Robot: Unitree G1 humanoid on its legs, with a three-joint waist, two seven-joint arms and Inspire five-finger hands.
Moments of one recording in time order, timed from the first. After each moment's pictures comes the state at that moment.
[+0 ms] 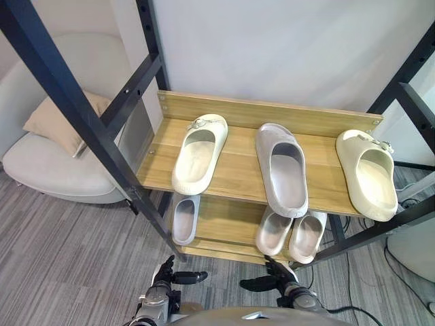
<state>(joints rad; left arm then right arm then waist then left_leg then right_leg) 0.00 0.09 -0.03 1.10 -0.03 -0.11 0.08 0.04 -0.12 0.46 0.91 0.11 -0.09 0.01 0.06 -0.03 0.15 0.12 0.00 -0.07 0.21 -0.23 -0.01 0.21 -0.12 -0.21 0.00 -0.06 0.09</state>
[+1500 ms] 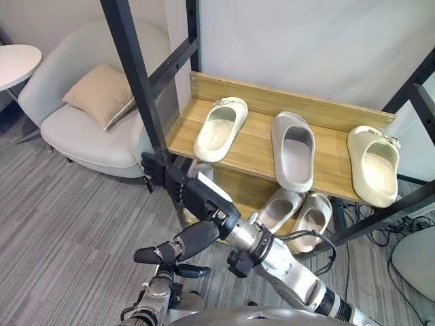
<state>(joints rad) -0.05 0.13 -0.18 1.13 -0.06 -0.14 0.09 -0.08 -0.25 0.76 -0.28 0.31 -0.23 0.12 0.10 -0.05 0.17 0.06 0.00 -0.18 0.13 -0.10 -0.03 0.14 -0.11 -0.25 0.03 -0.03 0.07</state>
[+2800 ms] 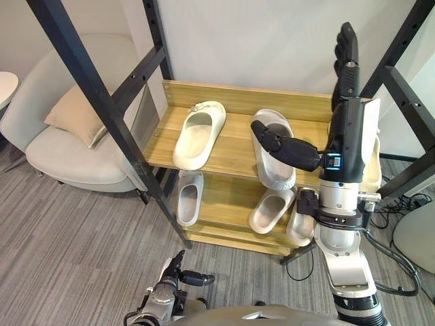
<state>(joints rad) 0.00 0.12 -0.20 1.10 -0.02 -0.15 0.09 0.02 -0.17 0.07 -0.48 -0.44 -0.23 -0.35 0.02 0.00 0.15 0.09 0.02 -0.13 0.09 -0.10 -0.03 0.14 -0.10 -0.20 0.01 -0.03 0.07</state>
